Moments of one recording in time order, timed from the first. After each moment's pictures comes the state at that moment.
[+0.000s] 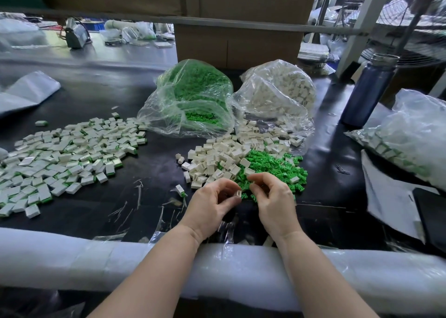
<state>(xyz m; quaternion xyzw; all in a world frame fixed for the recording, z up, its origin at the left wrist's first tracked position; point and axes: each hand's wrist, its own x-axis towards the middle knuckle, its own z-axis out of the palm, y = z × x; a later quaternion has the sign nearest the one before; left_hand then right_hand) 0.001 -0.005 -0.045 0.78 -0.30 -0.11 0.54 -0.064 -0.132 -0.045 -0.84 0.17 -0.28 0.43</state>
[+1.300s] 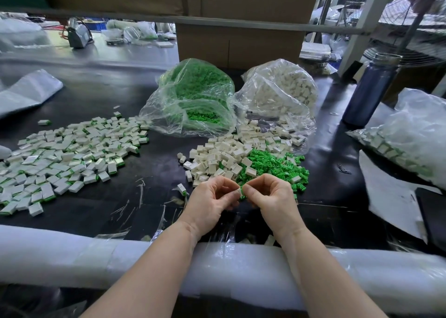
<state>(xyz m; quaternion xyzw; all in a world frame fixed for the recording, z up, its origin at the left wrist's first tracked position) 0.004 -0.003 -0.043 0.71 -0.27 -0.19 0.63 -0.067 -0.129 -0.038 -0.75 0.16 -0.22 0.61</state>
